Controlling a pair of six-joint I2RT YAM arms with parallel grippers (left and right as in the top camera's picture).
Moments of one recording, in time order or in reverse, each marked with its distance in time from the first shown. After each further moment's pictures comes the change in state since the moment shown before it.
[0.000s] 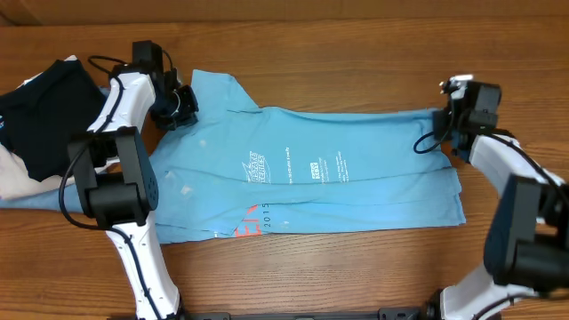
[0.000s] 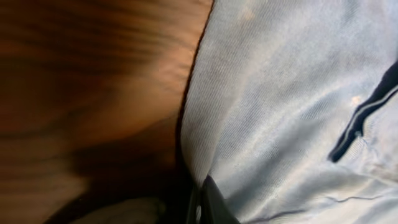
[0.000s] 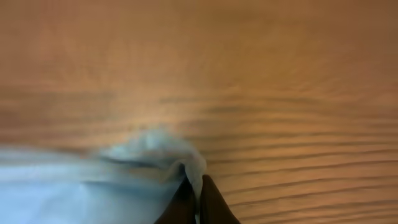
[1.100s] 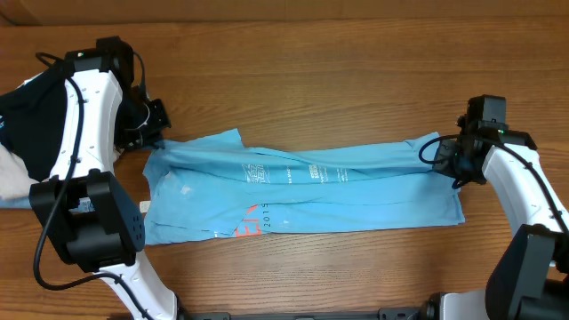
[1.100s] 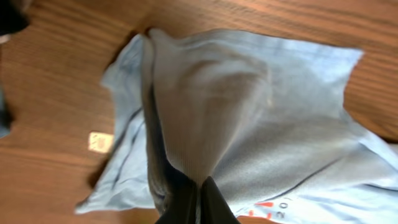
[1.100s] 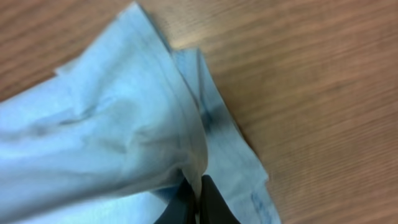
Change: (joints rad) left arm 0.042 -0.300 -0.003 -0.539 -0.175 -0.001; right arm 0.003 -0.184 0.002 -0.679 -0.002 0.433
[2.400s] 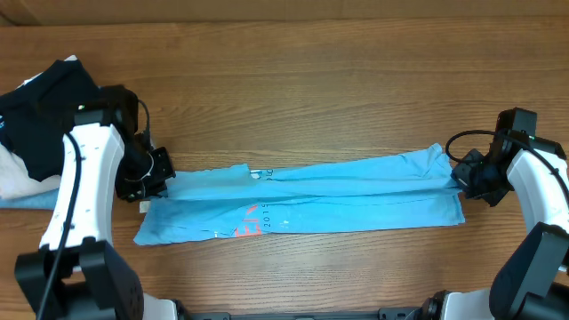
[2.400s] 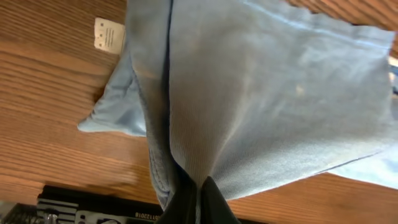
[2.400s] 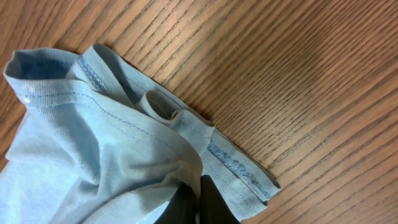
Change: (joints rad) left arm -0.003 -0.353 -0.440 0.031 -0.008 0.000; right arm -0.162 0.000 0.000 -0.128 -0.077 0.263
